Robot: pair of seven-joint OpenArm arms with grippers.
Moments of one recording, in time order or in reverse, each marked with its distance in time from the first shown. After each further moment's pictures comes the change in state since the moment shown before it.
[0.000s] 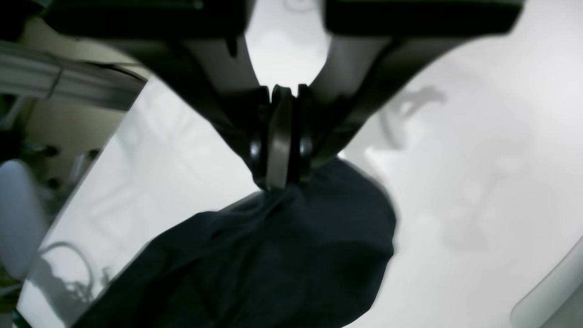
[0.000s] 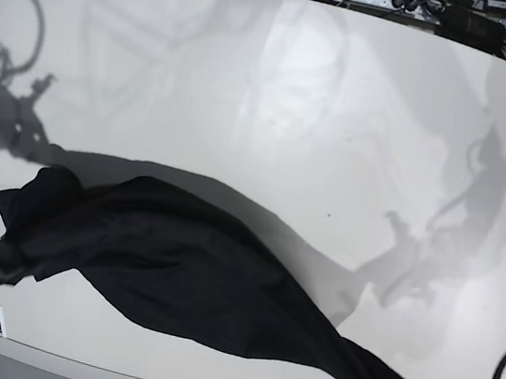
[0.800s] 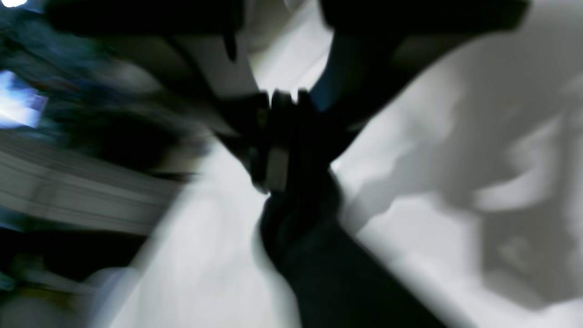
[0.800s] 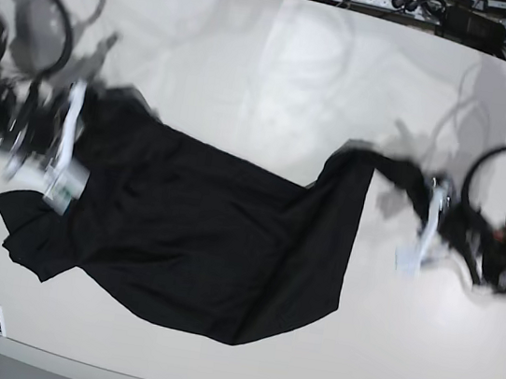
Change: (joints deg) left arm 22.6 0.5 1.0 -0.1 12.8 -4.0 -5.7; right arm -17.4 -13.5 -0.4 -0.4 -37.8 -2.5 14.1
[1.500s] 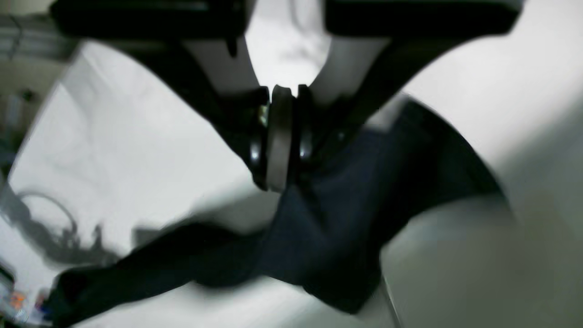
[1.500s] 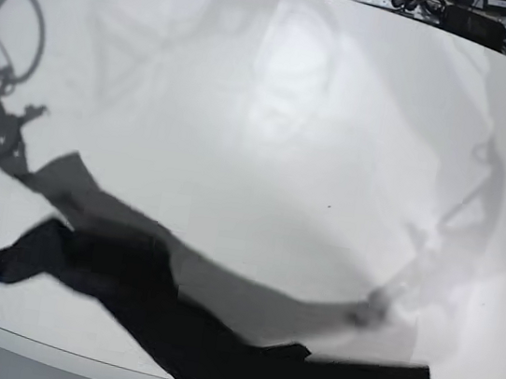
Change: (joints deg) left arm -21.7 -1.2 -13.8 1.7 -5.8 0.5 5.4; right arm 12.4 5.1 10.2 1.1 16.5 -3.8 -8.1
